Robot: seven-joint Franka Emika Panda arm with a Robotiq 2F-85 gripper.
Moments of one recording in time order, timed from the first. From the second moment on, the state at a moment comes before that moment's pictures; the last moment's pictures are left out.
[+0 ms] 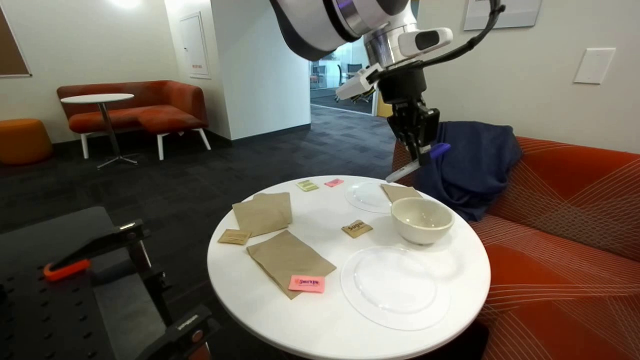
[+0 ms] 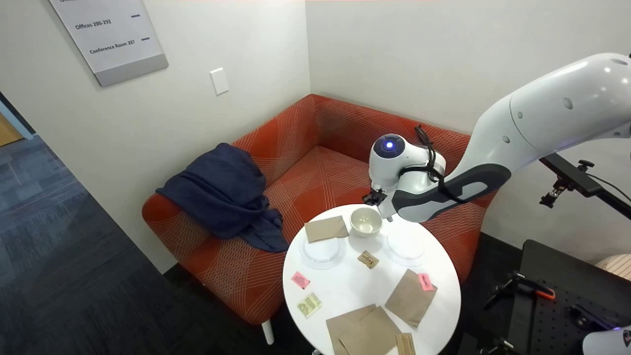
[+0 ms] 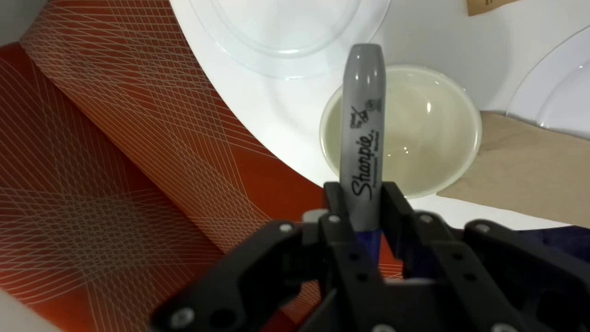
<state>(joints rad) 0.25 0.59 -0.38 -1.99 -0.31 2.66 0.78</state>
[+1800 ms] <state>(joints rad) 0.34 0.93 -0.44 -1.57 -0.35 2.54 1.17</state>
